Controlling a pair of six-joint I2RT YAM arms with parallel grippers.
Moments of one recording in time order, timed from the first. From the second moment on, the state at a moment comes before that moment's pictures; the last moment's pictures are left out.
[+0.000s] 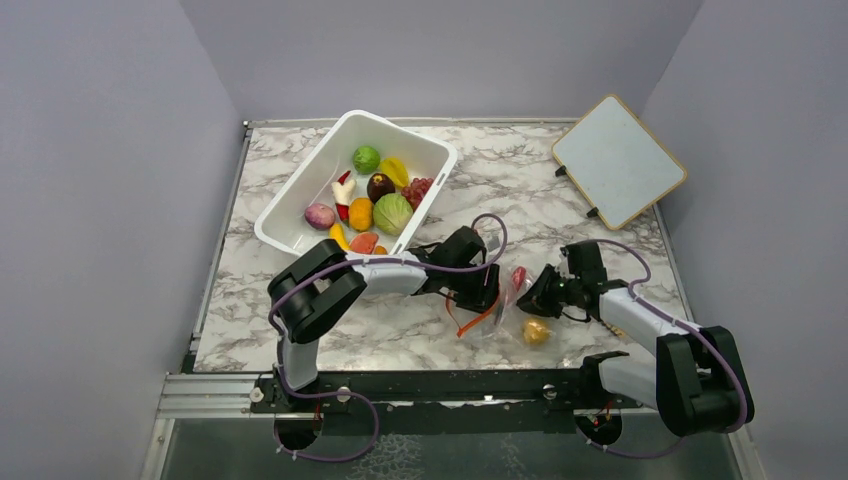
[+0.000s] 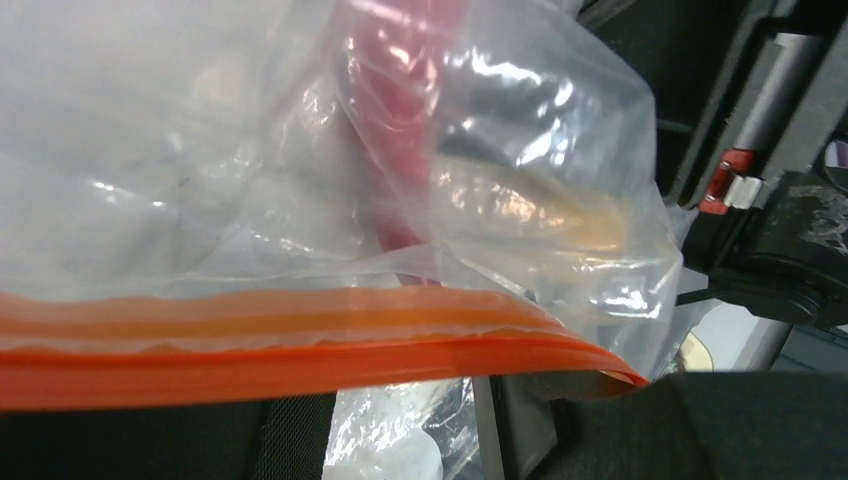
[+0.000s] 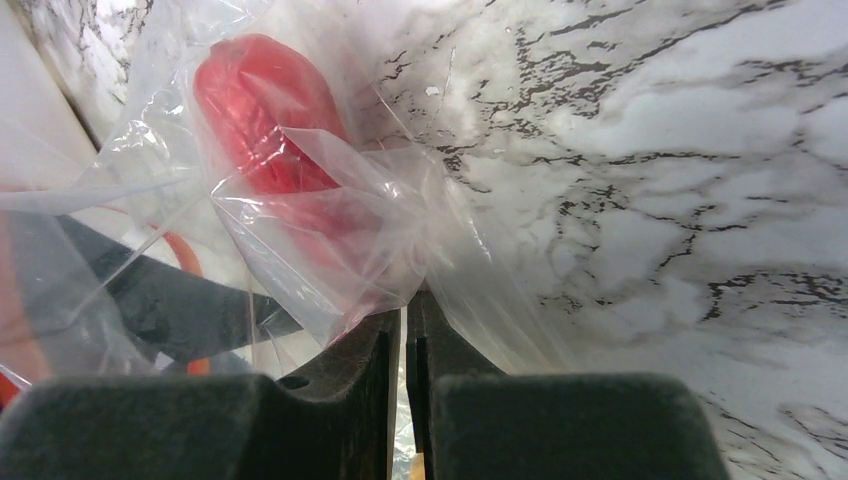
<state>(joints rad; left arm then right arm) -0.96 1.86 1.04 -0.01 0.46 -0.78 0.16 1.17 0.36 -0.23 -0.44 0.75</state>
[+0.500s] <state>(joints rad) -1.00 1.91 1.11 -0.16 0.37 -0.69 0.16 1.16 0.35 -0.22 -0.44 0.75</state>
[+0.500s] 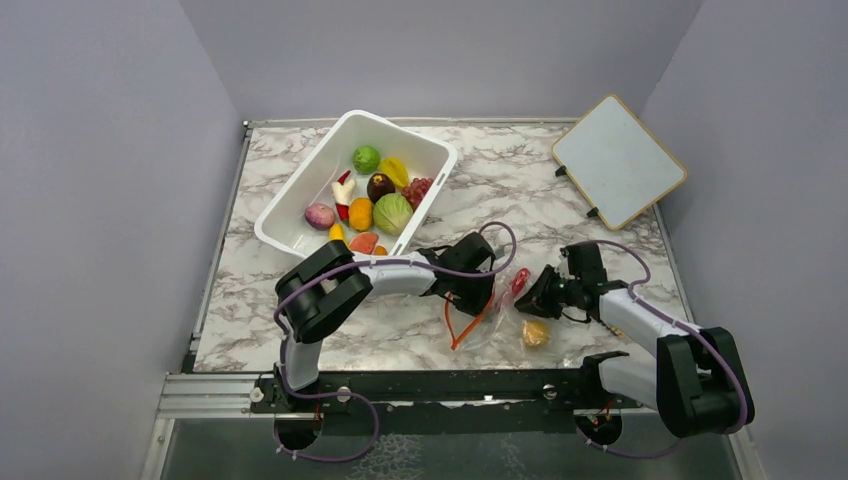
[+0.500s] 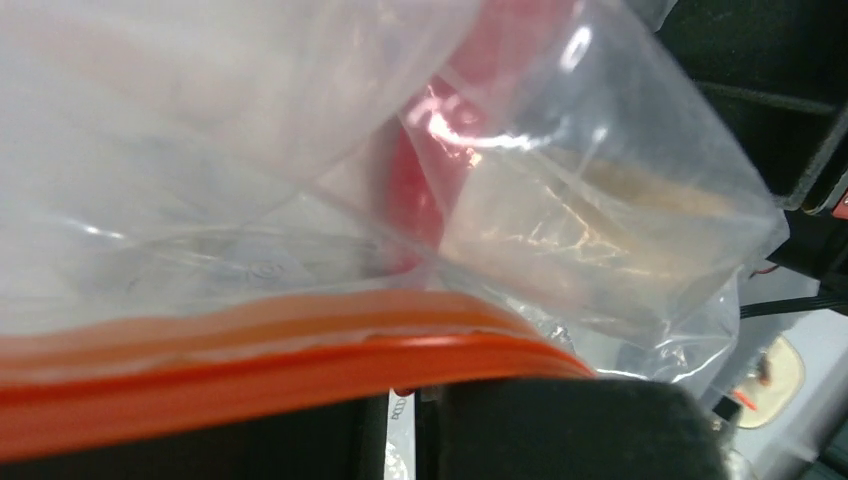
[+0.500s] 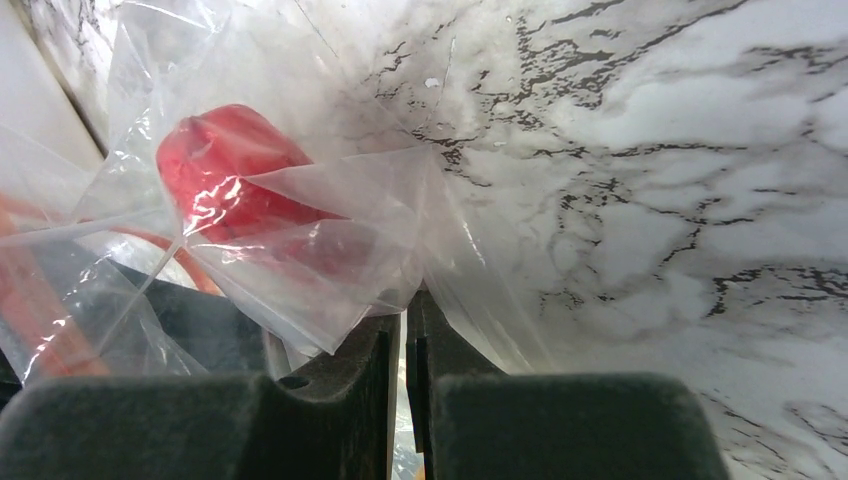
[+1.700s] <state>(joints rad) -1.00 1.83 1.24 -0.55 -0.06 -0.40 0.17 0.95 0.53 -0.37 -0.42 0.64</state>
